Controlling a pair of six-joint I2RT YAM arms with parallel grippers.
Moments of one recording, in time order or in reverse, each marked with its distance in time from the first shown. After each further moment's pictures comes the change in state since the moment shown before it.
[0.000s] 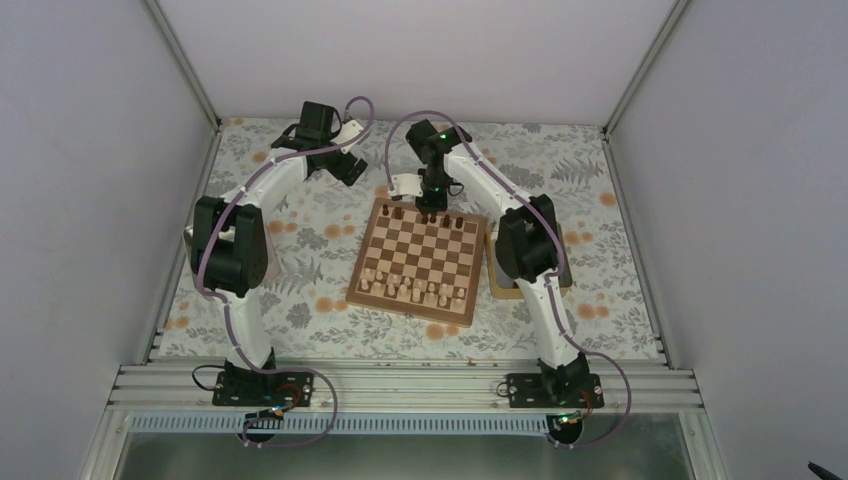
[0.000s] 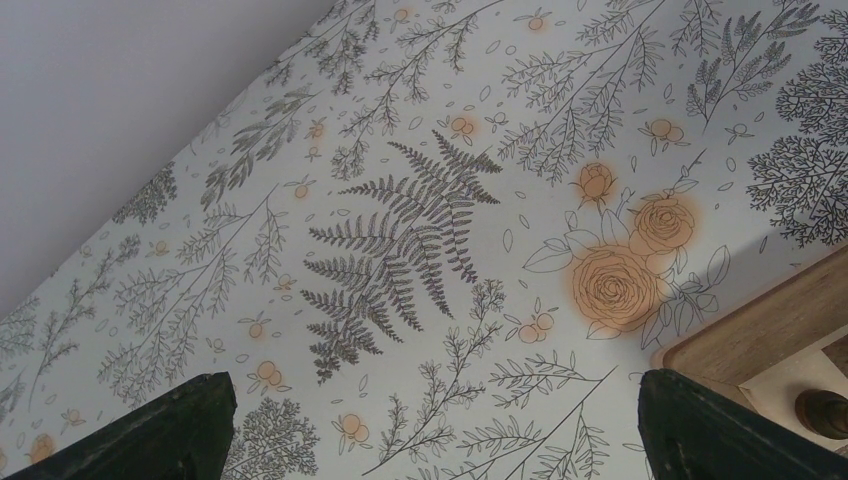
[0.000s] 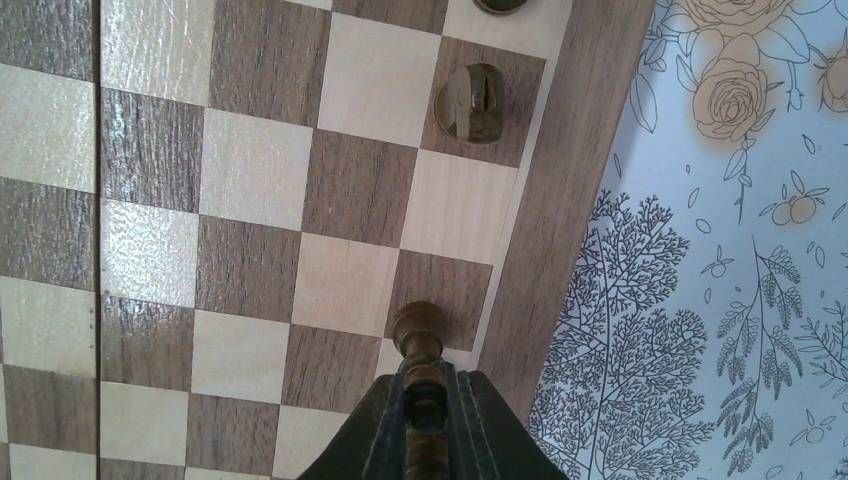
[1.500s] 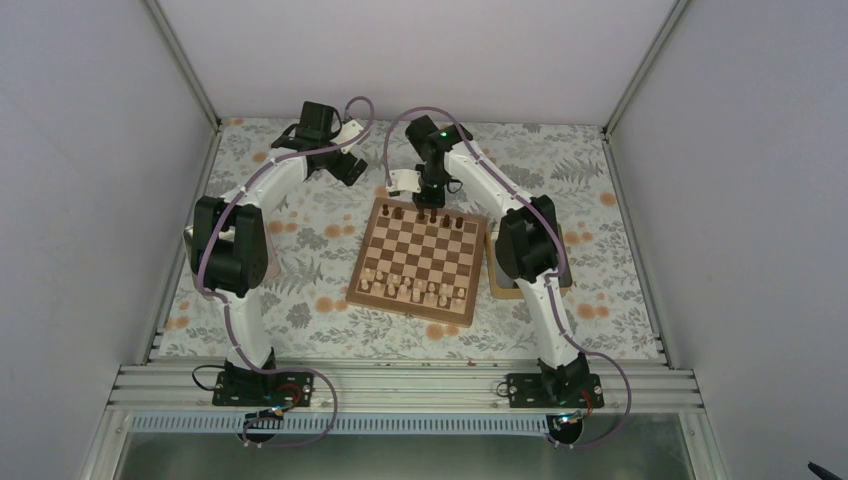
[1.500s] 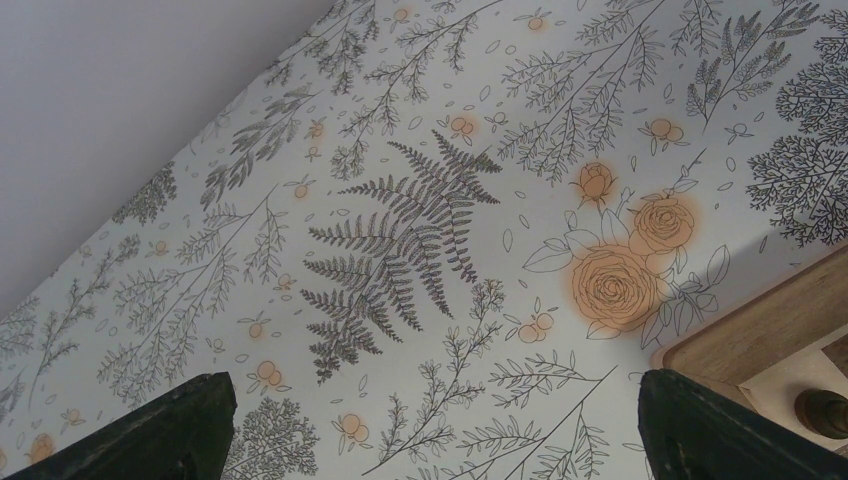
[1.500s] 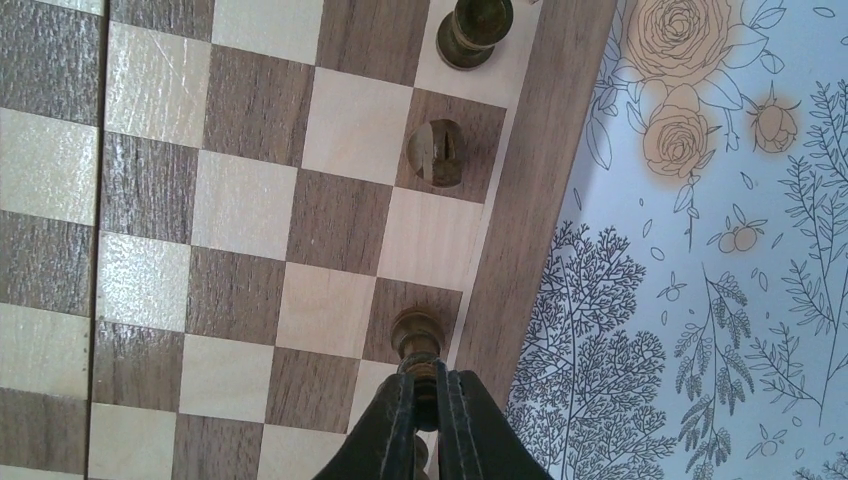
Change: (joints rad) left arm 0.000 0.000 0.000 0.000 0.000 0.000; right arm 0.000 0.000 0.030 0.016 -0.027 -0.005
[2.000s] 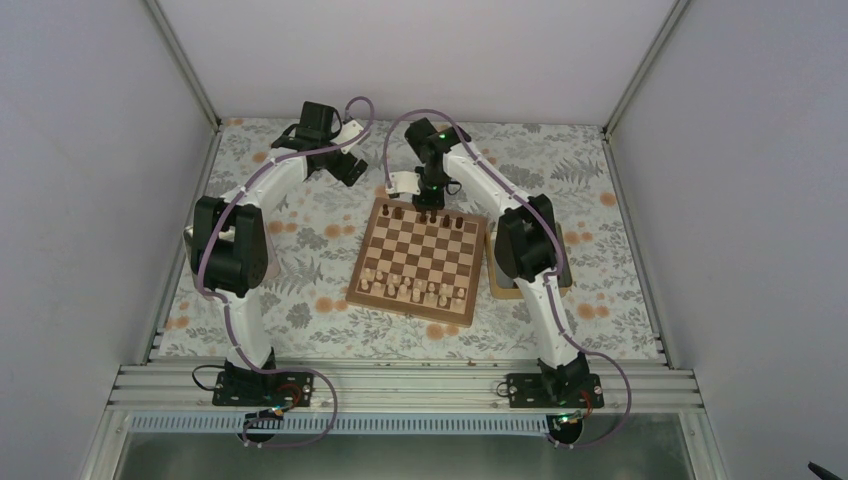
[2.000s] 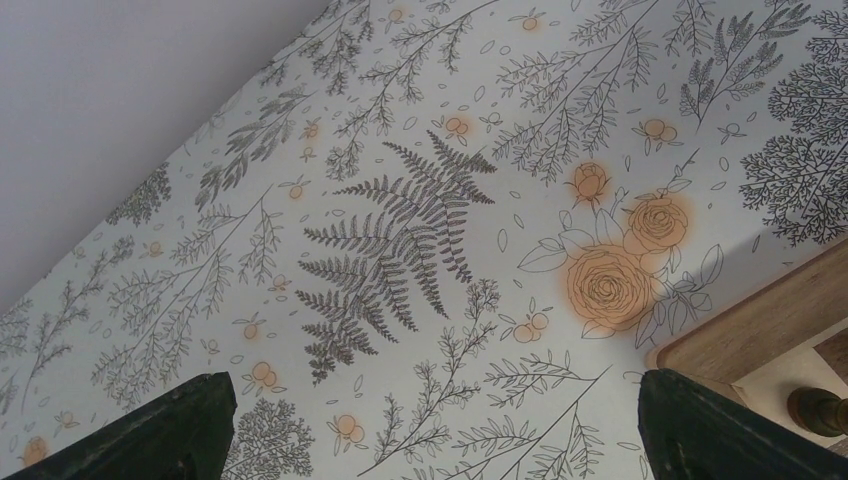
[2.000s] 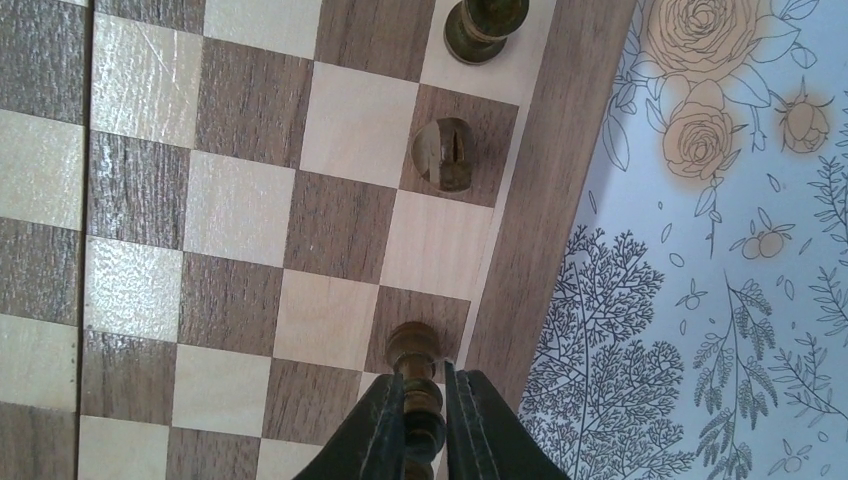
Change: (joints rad) left arm 0.000 0.000 0.000 -0.003 0.007 0.000; right arm 0.000 0.014 -0.006 0.009 -0.003 0.000
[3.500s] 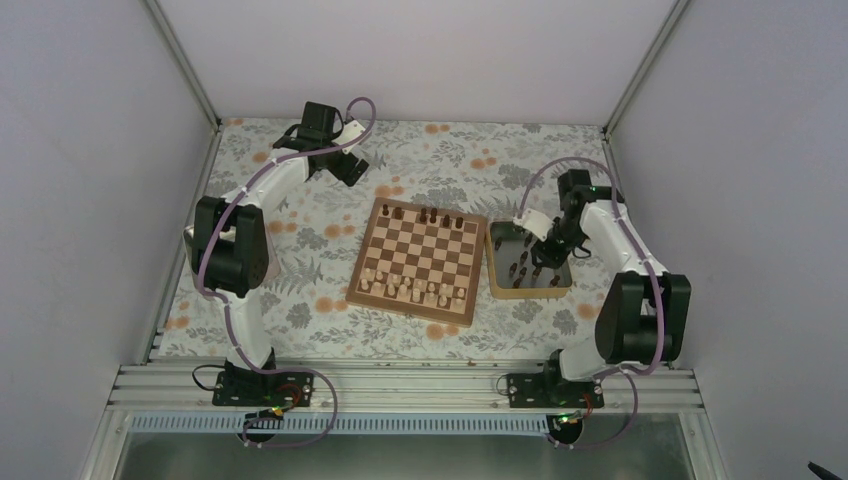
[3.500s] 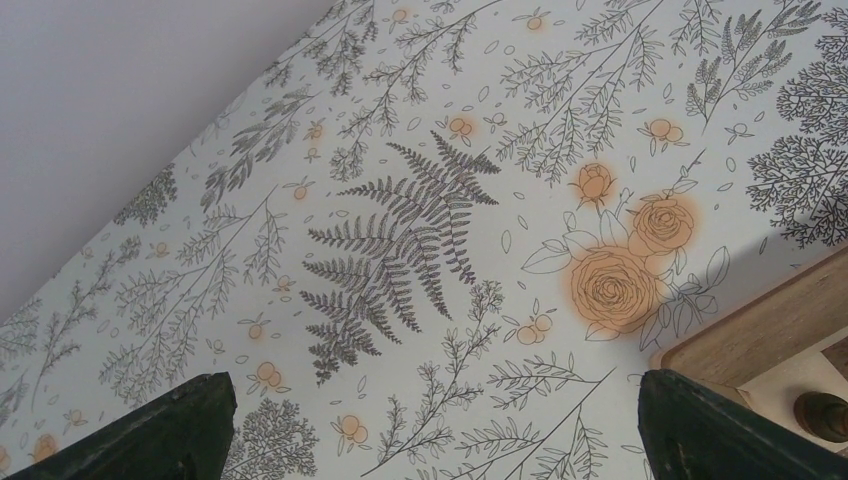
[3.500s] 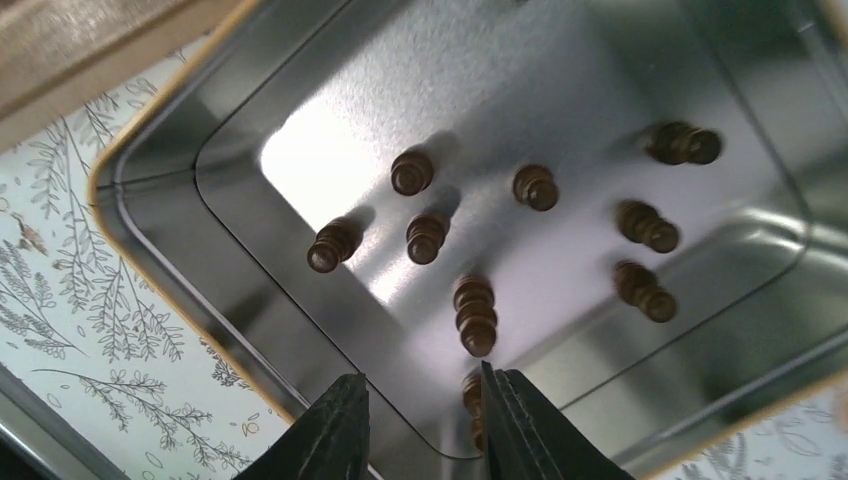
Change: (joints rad) left arm -0.008 0.000 0.000 0.004 -0.020 0.000; right arm -0.580 -0.870 -1.095 0.129 -0.015 0.081
